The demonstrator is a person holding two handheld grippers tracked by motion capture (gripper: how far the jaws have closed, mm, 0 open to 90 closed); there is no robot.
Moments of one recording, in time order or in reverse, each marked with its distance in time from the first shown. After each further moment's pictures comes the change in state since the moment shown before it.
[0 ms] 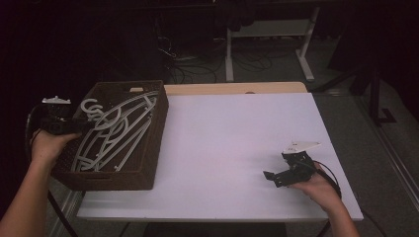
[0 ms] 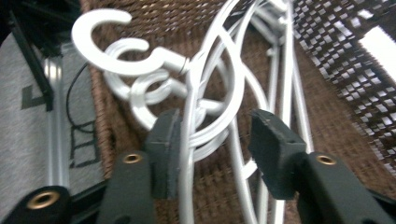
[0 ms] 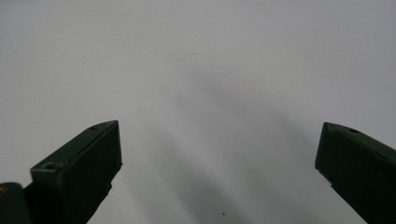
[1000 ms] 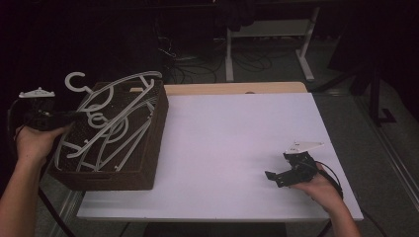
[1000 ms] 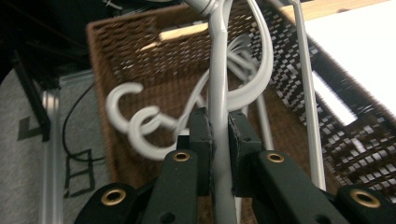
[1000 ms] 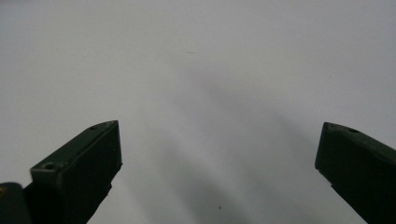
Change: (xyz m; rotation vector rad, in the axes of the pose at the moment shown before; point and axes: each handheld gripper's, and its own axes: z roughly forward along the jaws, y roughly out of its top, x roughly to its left) left arm -0.004 0.011 -0.044 -0.092 0.002 0.025; right arm -0.002 -0.003 -0.003 -0.008 0.000 0.013
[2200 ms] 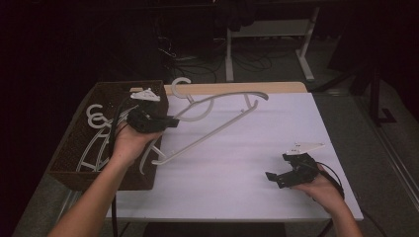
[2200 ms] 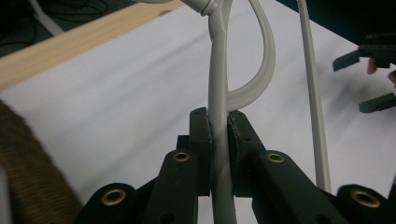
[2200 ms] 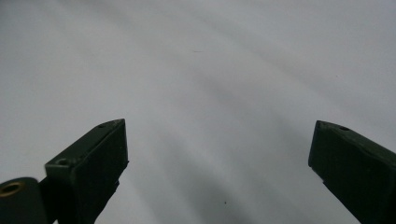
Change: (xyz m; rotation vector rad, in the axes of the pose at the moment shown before) left arm -0.216 0.055 0.075 0.024 -0.388 0.218; right arm 0.001 -0.001 -0.003 0.000 0.019 -0.012
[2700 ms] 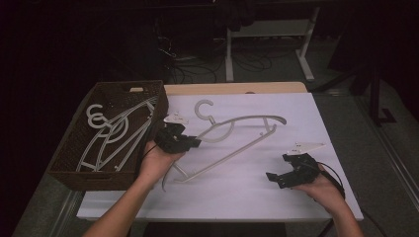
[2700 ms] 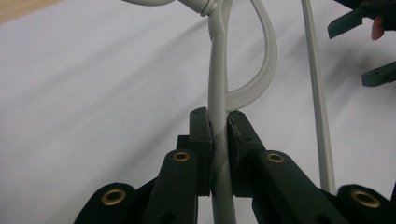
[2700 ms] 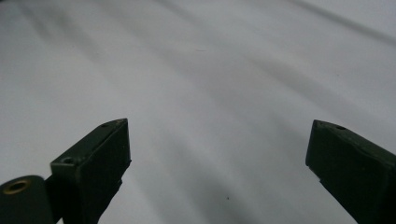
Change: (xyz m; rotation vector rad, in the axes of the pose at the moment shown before) left arm -0.050 -0.025 0.060 0.059 -0.046 0.027; right arm 0.001 0.001 -0.003 0.007 0.005 -0.003
